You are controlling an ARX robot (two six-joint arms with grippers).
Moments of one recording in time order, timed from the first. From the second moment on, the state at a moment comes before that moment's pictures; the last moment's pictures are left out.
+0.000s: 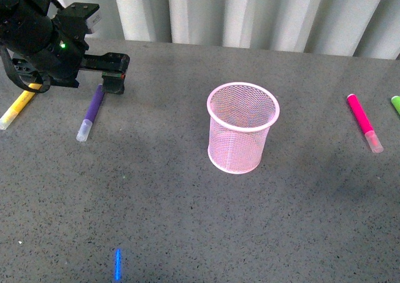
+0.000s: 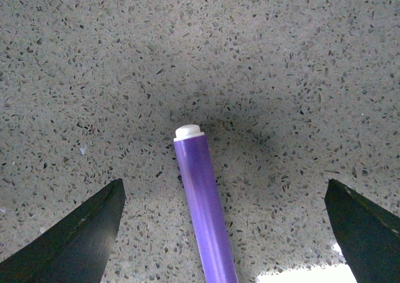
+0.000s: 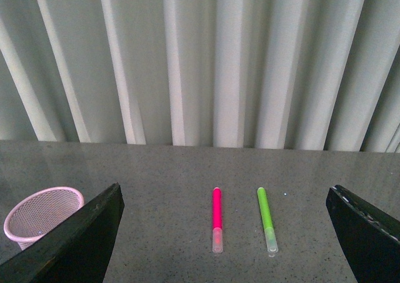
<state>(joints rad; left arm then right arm) -0.08 2.25 1.43 -0.15 0.04 0.10 0.00 0.00 0.02 0.00 0.00 0.00</state>
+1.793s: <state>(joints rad) -0.22 1.87 0.94 0.68 0.09 -0.23 0.00 0.00 0.02 0.00 0.00 0.00</state>
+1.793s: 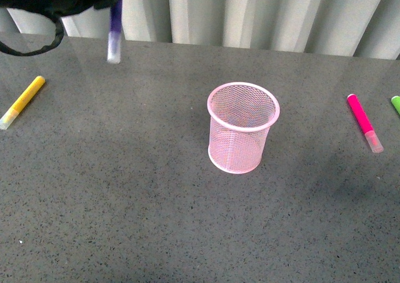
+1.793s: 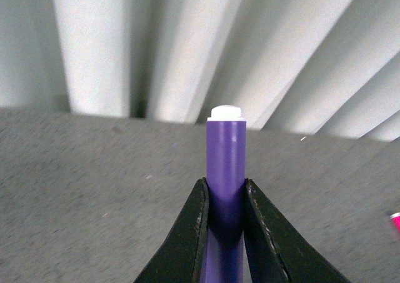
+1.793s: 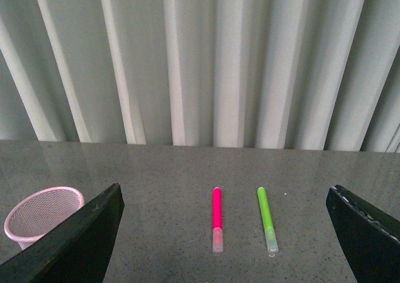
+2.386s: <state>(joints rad) -0.59 1.96 0.83 1.15 -0.14 -0.42 0.00 0.00 0.02 0.00 0.00 0.00</state>
